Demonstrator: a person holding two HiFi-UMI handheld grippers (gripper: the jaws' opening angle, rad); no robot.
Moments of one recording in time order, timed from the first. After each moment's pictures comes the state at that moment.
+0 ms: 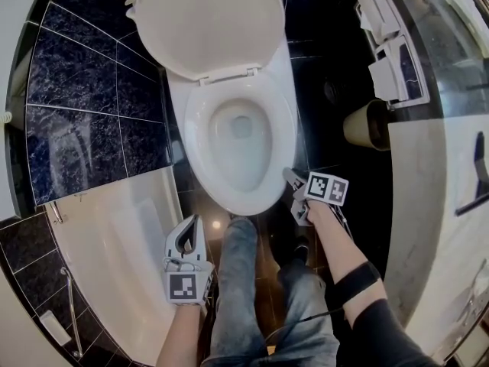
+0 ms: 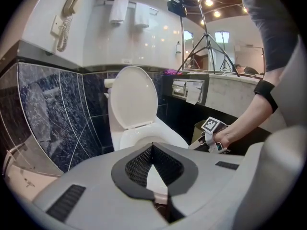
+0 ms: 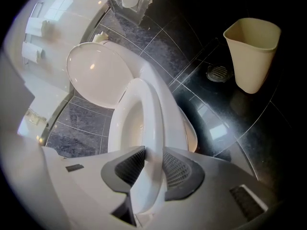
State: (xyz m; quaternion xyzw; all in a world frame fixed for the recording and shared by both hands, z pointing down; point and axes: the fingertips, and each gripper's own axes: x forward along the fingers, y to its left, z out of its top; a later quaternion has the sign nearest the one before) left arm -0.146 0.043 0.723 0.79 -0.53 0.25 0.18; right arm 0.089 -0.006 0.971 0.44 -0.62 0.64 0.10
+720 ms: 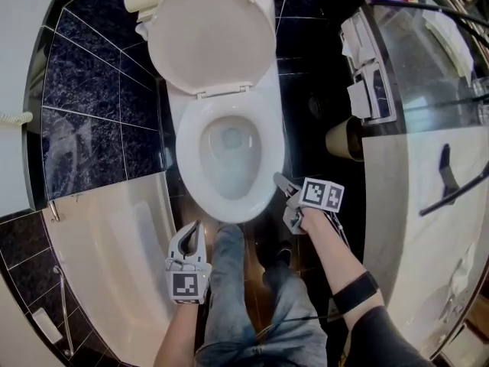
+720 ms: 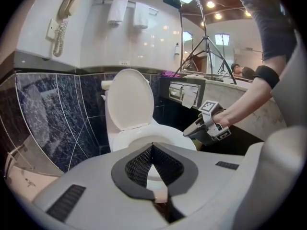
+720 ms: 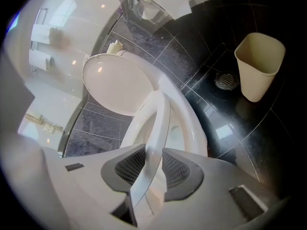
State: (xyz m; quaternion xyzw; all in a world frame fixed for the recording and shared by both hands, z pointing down) left arm -0.132 0.057 0.697 0.81 -0.50 0.26 0.17; right arm 0.087 -0.027 0.855 0.42 -0.64 0.64 0.08
